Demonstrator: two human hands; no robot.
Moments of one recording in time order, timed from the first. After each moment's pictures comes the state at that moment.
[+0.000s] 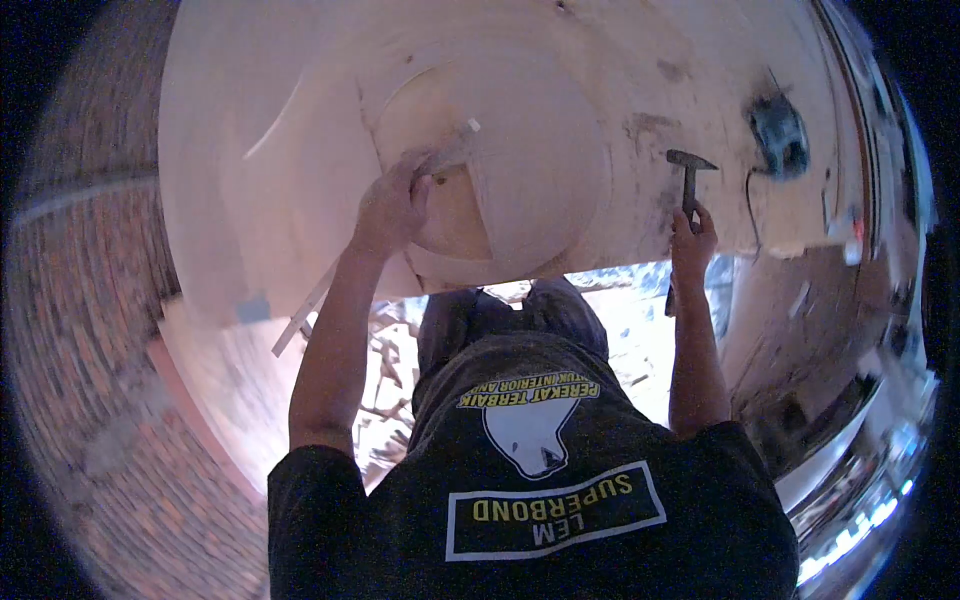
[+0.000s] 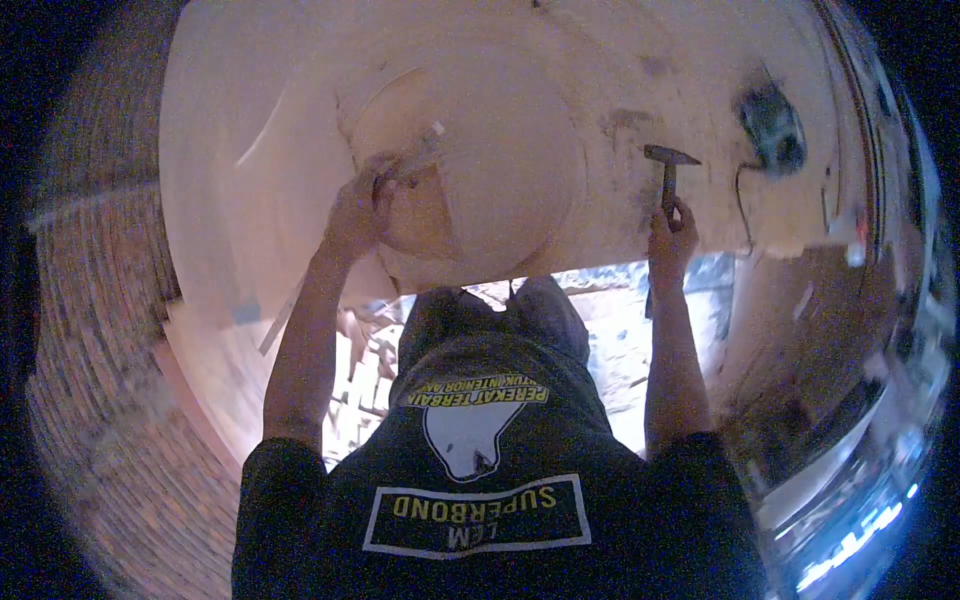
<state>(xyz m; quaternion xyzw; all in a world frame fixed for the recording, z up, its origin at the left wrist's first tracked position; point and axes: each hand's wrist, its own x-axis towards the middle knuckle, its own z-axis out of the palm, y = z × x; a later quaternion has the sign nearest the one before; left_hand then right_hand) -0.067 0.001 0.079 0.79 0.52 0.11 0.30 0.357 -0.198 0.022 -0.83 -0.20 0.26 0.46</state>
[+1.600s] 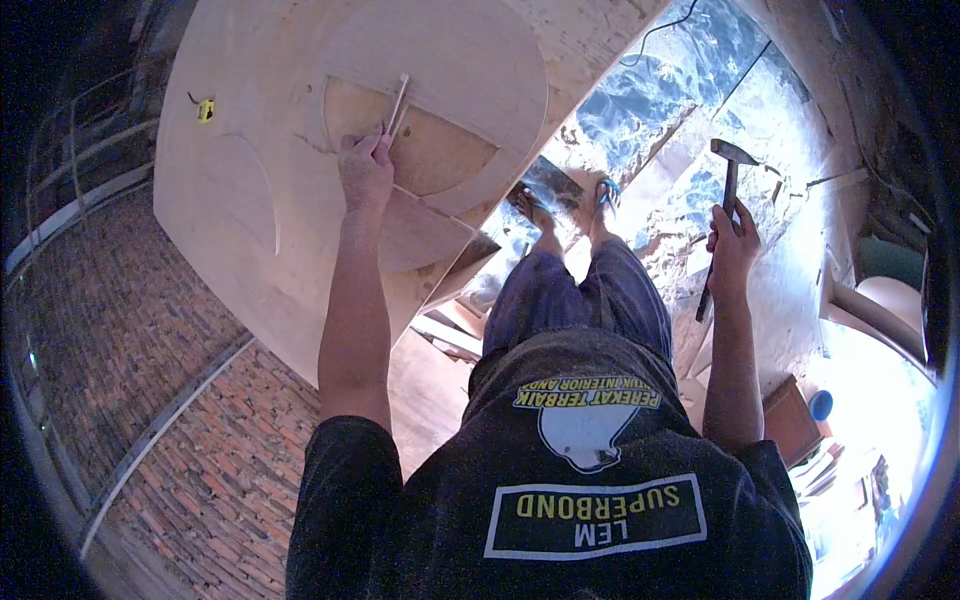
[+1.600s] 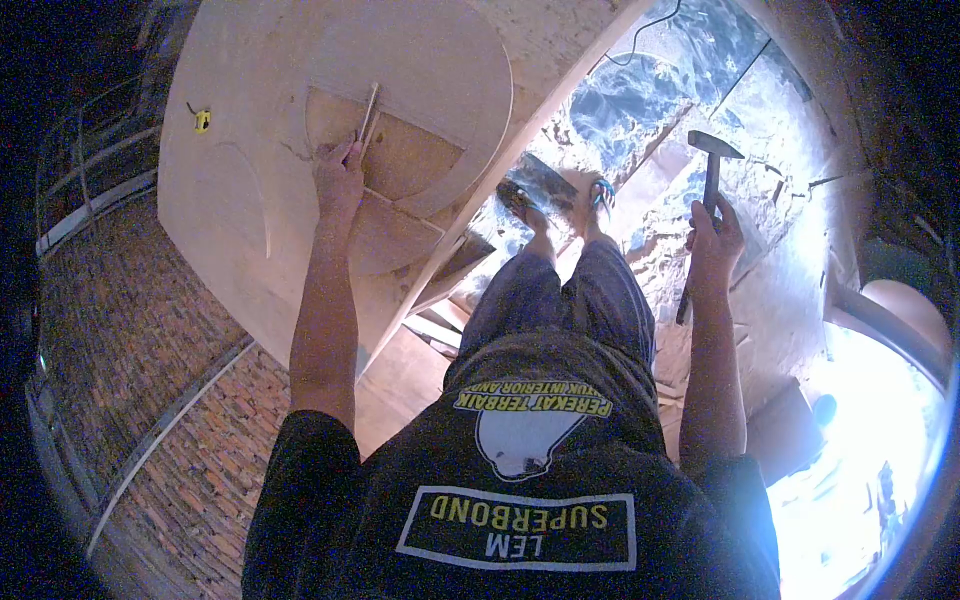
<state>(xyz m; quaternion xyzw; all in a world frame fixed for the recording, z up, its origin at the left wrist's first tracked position) -0.094 0.050 0.009 0.94 0.30 0.09 0.15 0.086 -0.469 0.022 -0.79 0.19 0.16 0.55</state>
